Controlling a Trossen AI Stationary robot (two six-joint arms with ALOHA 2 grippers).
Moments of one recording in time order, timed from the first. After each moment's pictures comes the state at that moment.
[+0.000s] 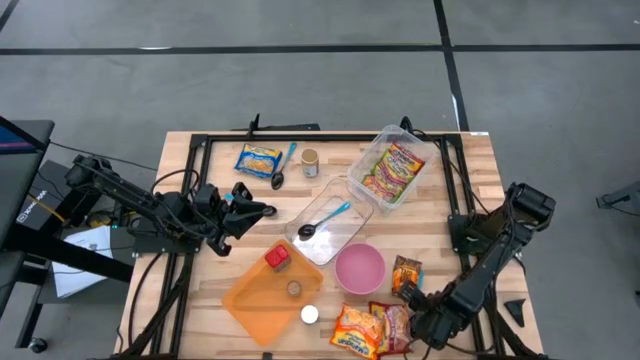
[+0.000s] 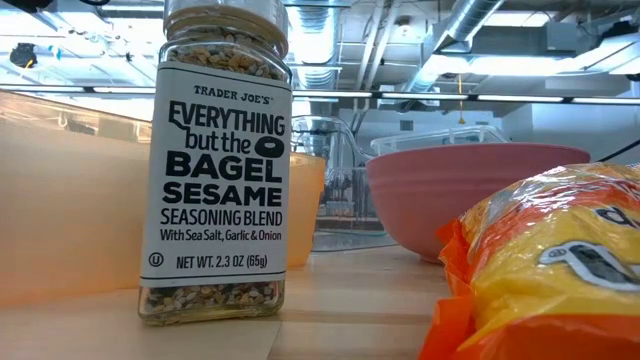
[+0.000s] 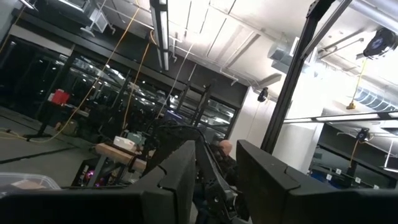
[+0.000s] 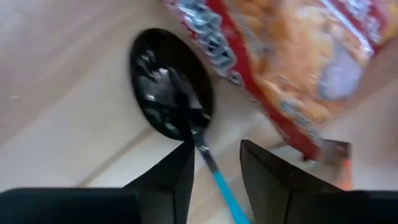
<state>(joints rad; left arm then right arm) -0.40 0.94 0.46 1.01 -0.42 -0.22 0.96 1.67 0.96 -0.69 0.15 0.03</state>
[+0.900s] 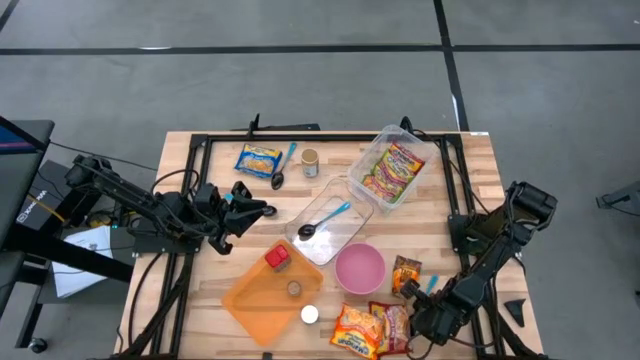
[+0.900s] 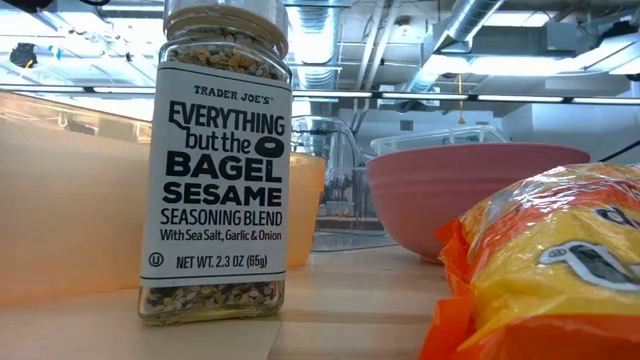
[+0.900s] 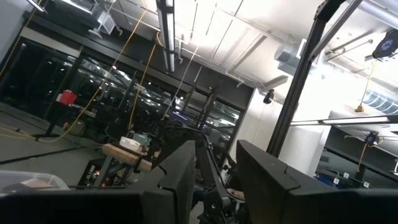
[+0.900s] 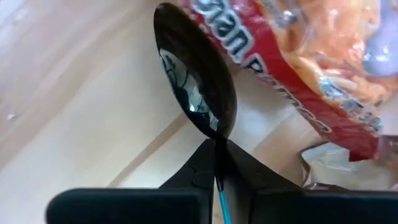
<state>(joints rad) -0.40 0.94 0.46 1.01 -0.44 -0.22 0.98 1.67 0.83 -0.53 0.13 0.15</state>
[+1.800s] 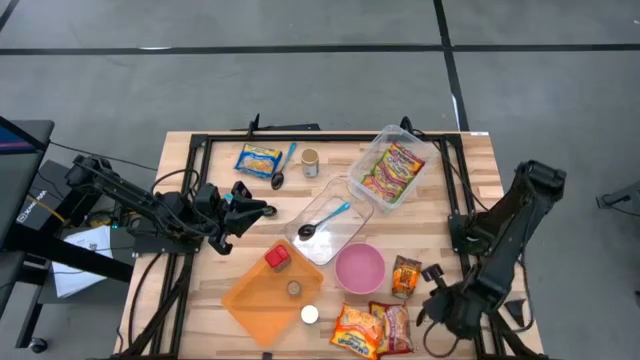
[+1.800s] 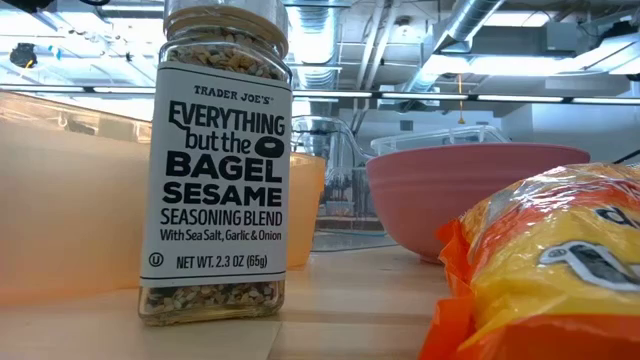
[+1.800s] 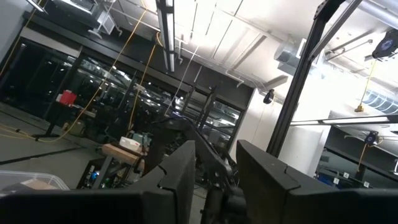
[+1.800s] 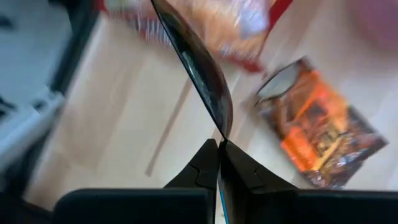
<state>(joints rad) -0.40 0.94 0.46 1.01 -0.44 -0.22 1.03 1.40 0.94 -0.83 0.19 0.58</state>
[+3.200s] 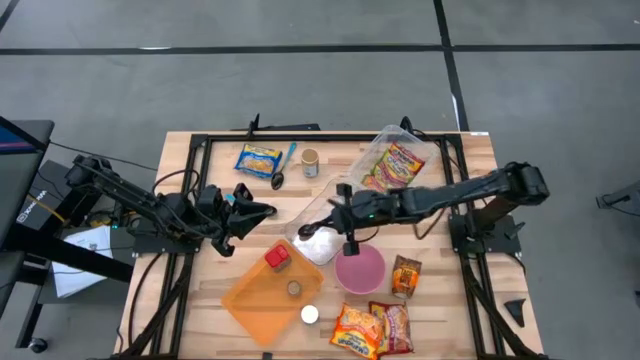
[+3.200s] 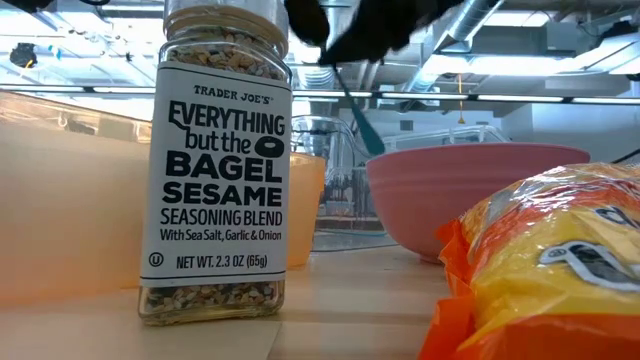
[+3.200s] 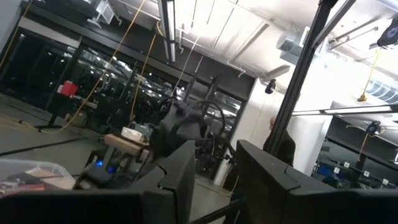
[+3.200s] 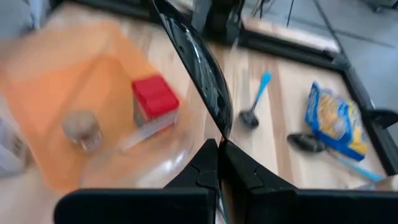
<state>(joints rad) -0.40 0.94 0.46 0.96 -0.44 -0.24 0.12 1.56 1.12 -0.11 0.13 -0.19</state>
